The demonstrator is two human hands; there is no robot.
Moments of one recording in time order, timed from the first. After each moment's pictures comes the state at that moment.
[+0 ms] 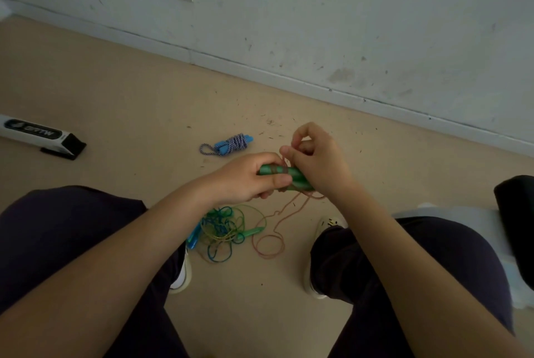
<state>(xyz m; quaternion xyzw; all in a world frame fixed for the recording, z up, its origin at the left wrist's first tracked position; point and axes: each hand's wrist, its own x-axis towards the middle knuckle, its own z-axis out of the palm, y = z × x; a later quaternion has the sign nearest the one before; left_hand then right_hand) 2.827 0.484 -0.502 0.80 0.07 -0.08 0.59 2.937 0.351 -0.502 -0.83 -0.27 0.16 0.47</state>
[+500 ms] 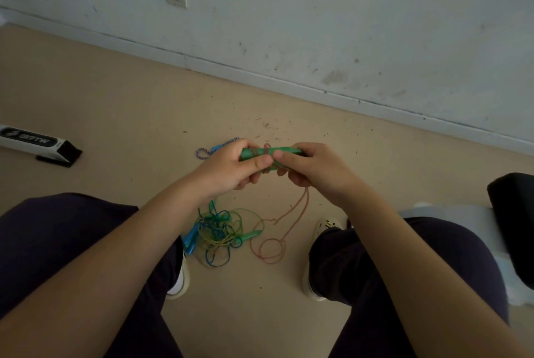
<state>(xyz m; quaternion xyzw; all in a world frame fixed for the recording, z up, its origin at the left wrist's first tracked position) 2.833 0.501 -0.511 0.74 0.17 -0.01 0.65 2.944 0.340 -0.493 -0.74 -0.25 0.35 0.52</state>
